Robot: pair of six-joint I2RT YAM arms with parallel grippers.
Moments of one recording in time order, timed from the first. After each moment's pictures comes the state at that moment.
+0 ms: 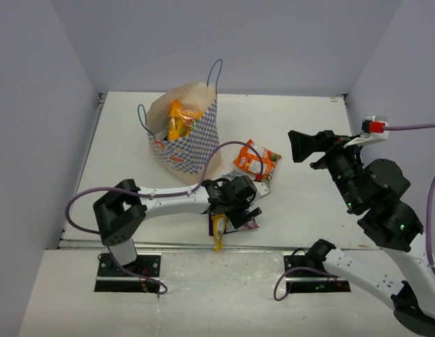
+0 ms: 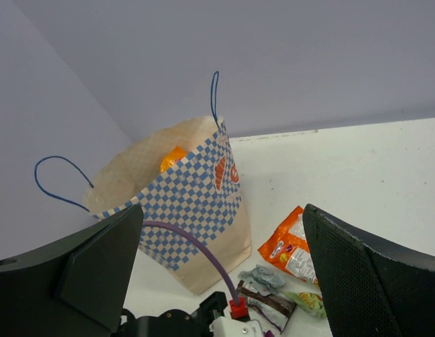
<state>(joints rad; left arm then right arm) -1.14 1.71 1.15 -0.44 -0.15 -0.07 0.73 0.70 1.25 -0.48 0.45 0.39</state>
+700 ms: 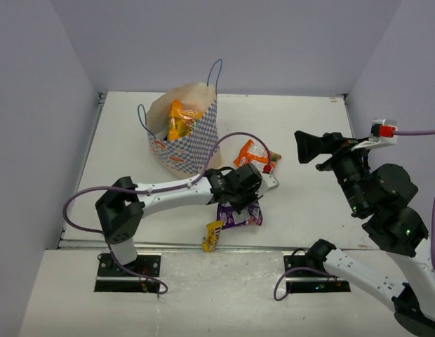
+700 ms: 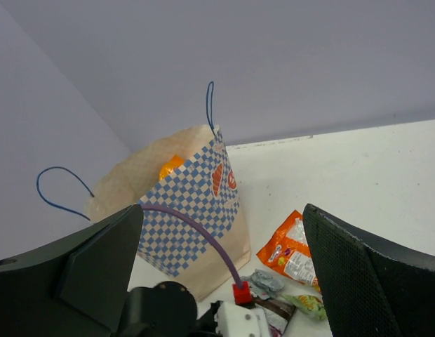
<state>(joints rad) -1.11 1.79 1.30 -0.52 0.04 -0.02 0.73 0.67 1.25 -0.49 0.48 0.40</state>
